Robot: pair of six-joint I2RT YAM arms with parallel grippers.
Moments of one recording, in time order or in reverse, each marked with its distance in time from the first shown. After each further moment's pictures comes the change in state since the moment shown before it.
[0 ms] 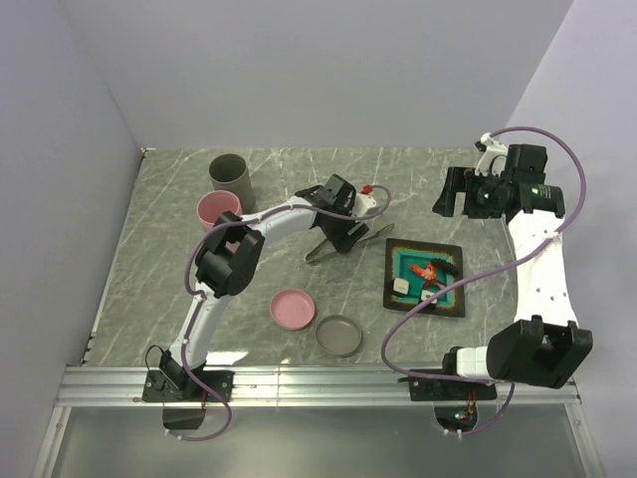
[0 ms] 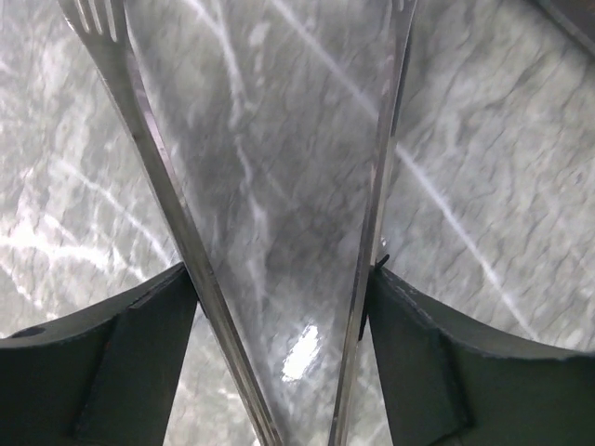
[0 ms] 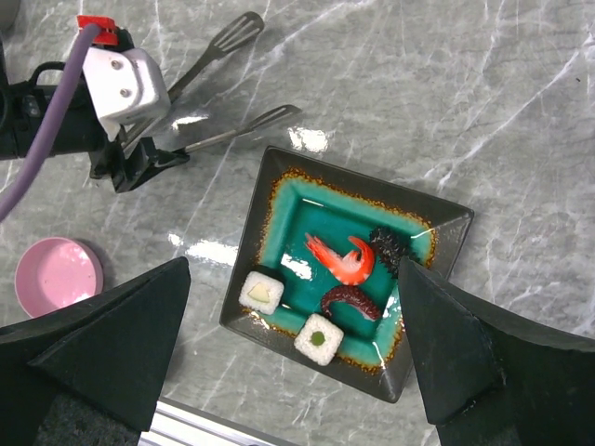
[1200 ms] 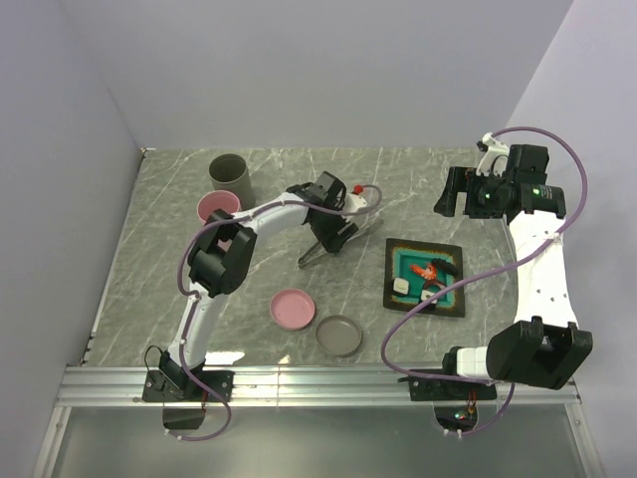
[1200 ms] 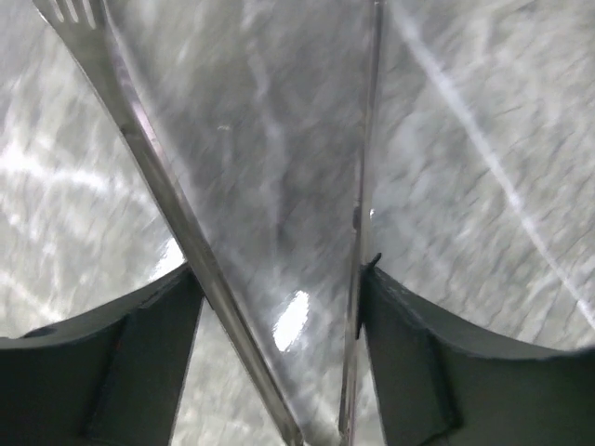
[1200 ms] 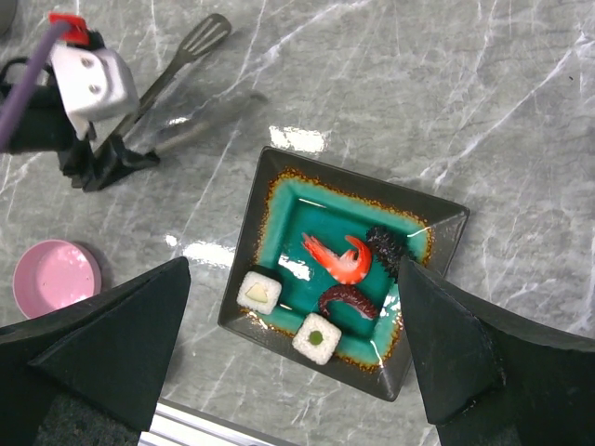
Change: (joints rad) left arm 0.037 -0.044 -0.039 -0.081 0.033 0.043; right arm -0.006 -0.004 0.000 -0.001 0.005 0.001
